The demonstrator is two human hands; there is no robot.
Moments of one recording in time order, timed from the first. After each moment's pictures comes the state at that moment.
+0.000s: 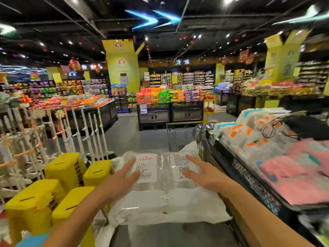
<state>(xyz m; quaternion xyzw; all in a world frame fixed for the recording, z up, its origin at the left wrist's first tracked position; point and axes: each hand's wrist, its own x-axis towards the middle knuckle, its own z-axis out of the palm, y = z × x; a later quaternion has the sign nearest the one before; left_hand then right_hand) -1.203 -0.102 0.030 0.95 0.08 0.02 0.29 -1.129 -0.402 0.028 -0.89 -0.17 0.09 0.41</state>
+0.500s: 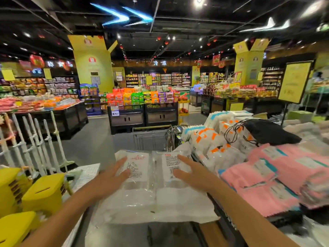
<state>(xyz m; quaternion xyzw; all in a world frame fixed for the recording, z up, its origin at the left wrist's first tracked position) -1.016 -0.267 0.031 0.94 0.02 -0.01 0.33 -0.990 -0.579 0.031 -0.91 -0.12 0.05 0.39</state>
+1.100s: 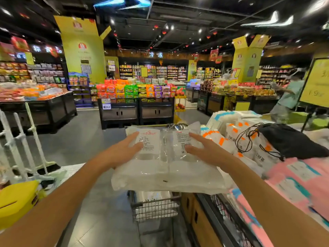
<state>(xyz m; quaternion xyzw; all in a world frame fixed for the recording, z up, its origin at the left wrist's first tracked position) -0.754 -0.273 0.064 0.94 -0.03 0.00 0.33 -0.759 -0.578 0.069 -0.92 -0.07 0.01 0.39</state>
